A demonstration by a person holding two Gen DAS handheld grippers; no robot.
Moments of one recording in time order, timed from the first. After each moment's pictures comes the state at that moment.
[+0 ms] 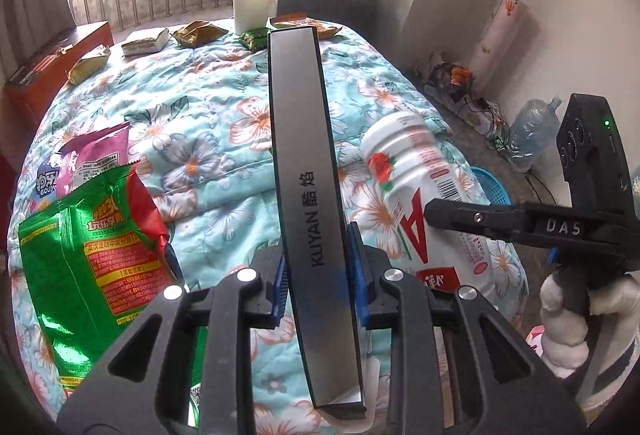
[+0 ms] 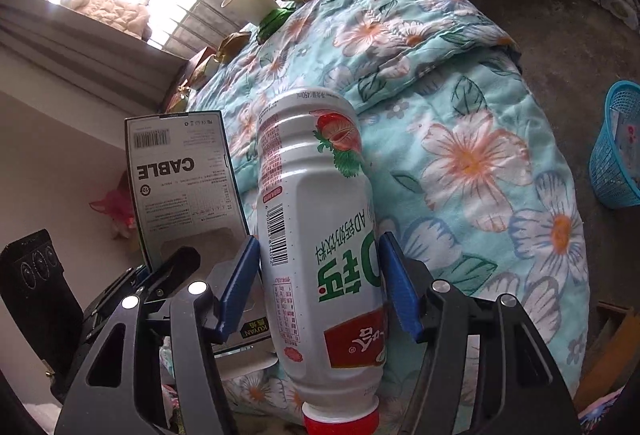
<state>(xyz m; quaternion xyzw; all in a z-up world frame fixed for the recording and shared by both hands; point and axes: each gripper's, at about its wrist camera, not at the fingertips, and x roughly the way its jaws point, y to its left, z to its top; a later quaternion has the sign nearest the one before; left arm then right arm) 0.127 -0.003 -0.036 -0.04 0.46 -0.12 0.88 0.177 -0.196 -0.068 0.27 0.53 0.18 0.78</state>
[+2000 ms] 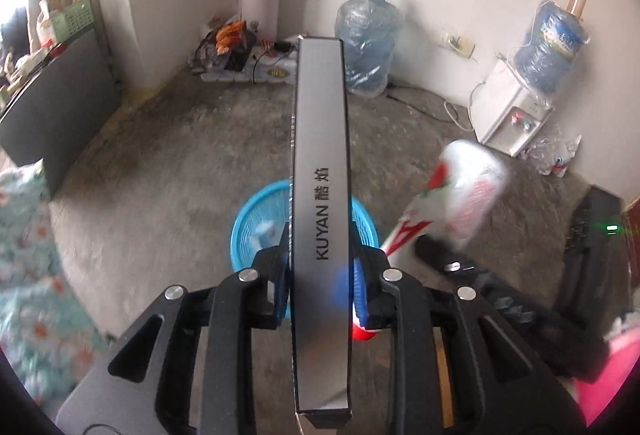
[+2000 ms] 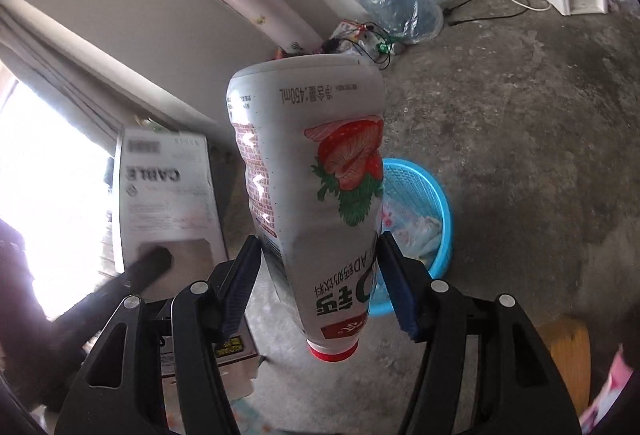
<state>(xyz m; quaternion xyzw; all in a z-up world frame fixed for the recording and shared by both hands) 0.261 -0.527 -0.112 0.14 0.43 -0.42 0.78 0.126 -0.645 -0.197 0.47 0.30 -0.23 0.80</state>
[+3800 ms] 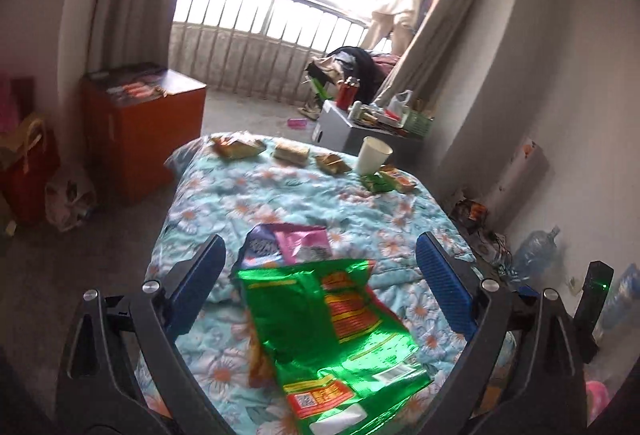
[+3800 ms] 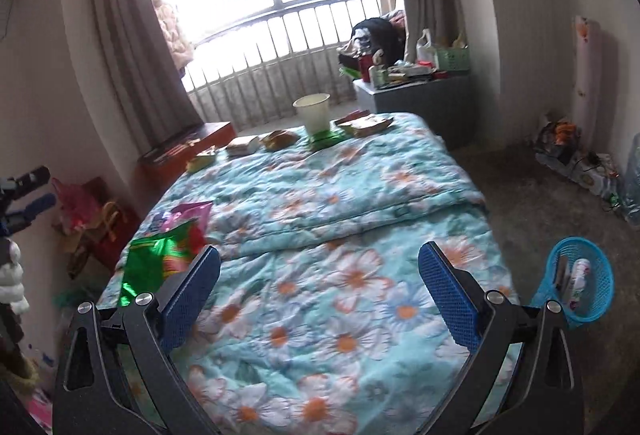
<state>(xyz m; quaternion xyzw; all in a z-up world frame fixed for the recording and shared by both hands) 0.037 0.241 0.058 -0.17 0.28 -0.03 0.94 0.091 -0.132 0.006 0.12 0.33 0.16 0.92</state>
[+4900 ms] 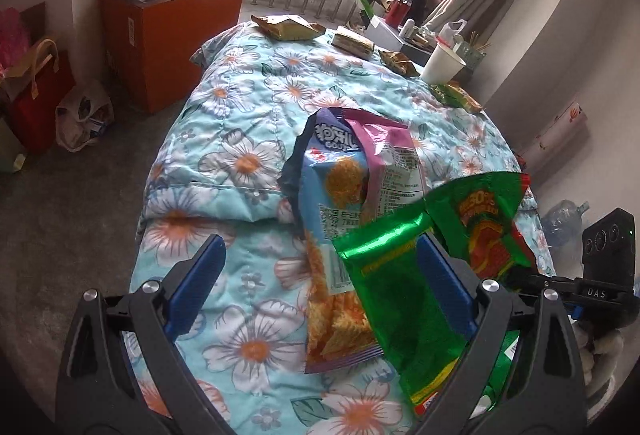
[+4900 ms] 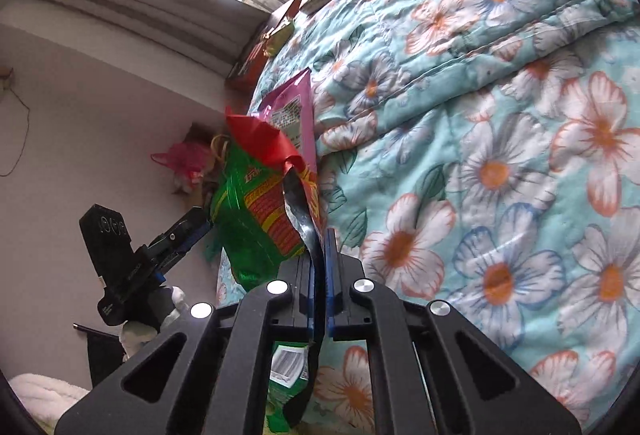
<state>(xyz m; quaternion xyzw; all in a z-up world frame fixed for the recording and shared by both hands) 0.079 0.251 -0.049 -0.19 0.42 -0.01 0.89 0.154 -0.066 -0.076 0.28 0.52 0.31 0.74</state>
